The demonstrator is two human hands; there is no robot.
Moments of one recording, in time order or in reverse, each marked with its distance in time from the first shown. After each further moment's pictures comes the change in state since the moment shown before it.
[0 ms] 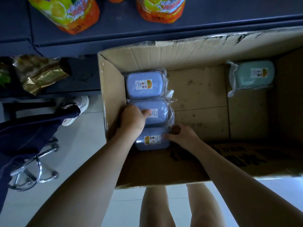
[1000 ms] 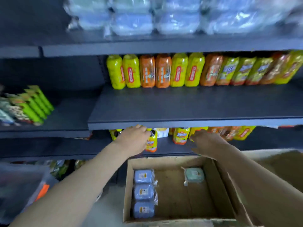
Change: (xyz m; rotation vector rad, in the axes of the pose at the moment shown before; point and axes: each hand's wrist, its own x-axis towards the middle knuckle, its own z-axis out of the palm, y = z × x) left_hand -0.387 0.100 -0.329 0.833 0.621 0.779; right_hand -0.430 -0.172 -0.224 -1.431 0.766 -0.579
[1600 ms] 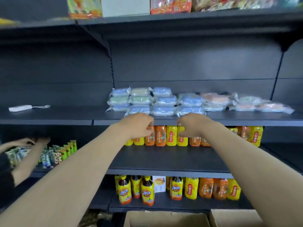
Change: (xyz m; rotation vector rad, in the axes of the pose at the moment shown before) left_hand -0.126 0.044 -0.285 -0.062 0.381 -0.146; right_hand -0.178 0.058 -0.257 0.005 0.458 0.014
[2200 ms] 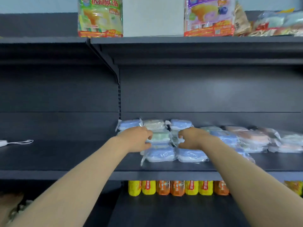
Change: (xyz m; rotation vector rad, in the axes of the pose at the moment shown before) left_hand 0.136 -0.218 0.014 0.021 0.076 0.022; right_hand 0.250 -0.031 -0.021 0.068 0.015 0.166
